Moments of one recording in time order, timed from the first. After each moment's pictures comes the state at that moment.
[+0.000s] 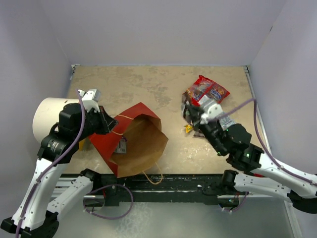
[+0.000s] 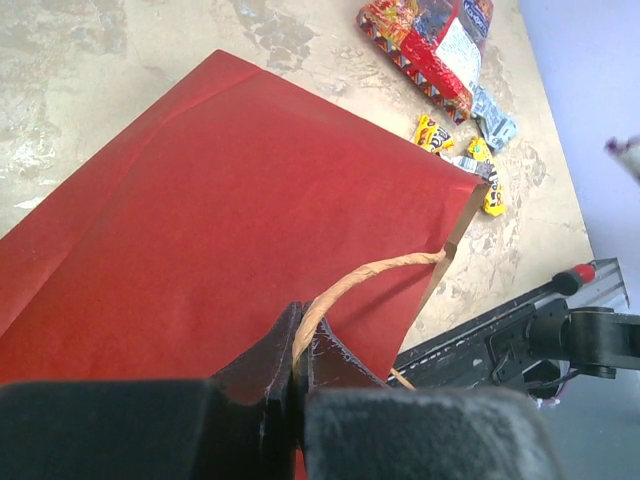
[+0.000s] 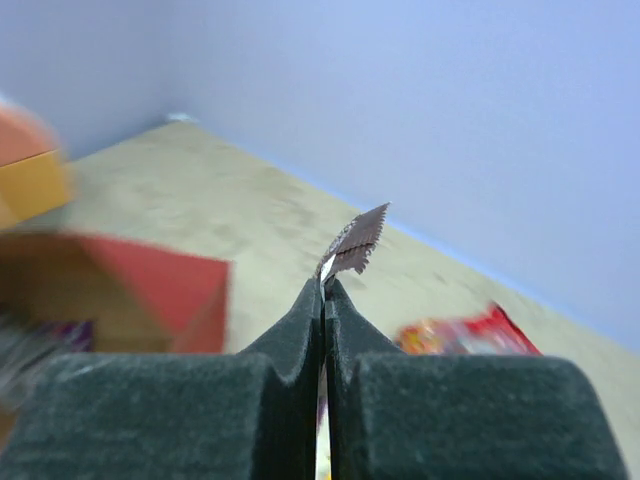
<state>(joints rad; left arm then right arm) -0.37 0.75 1.11 -0.85 0.17 -0.45 1.11 0.73 0.86 0.03 0.41 -0.33</state>
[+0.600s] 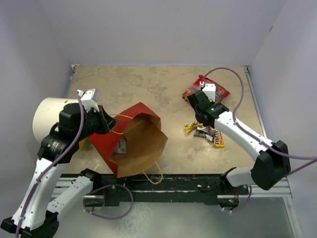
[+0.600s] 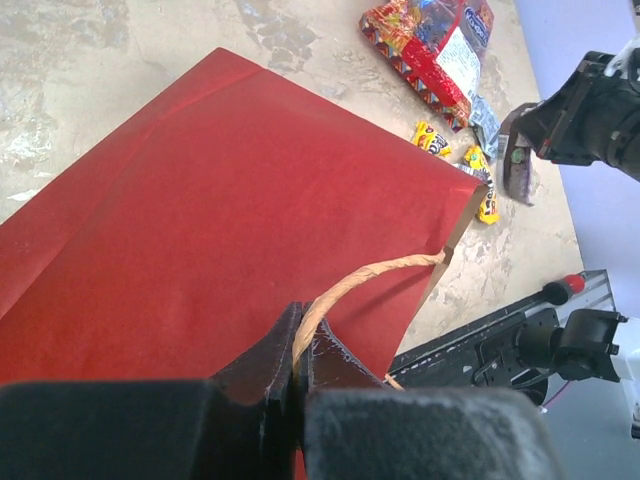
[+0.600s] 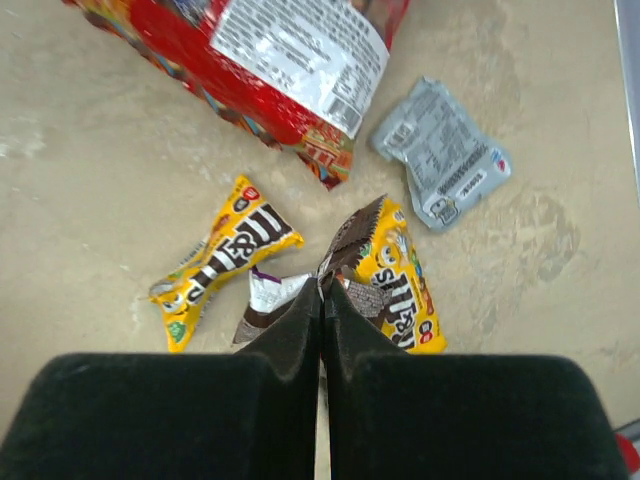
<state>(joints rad) -0.37 0.74 1.11 -0.85 0.16 -0.49 0.57 1.35 1.10 -0.70 0.73 0.48</state>
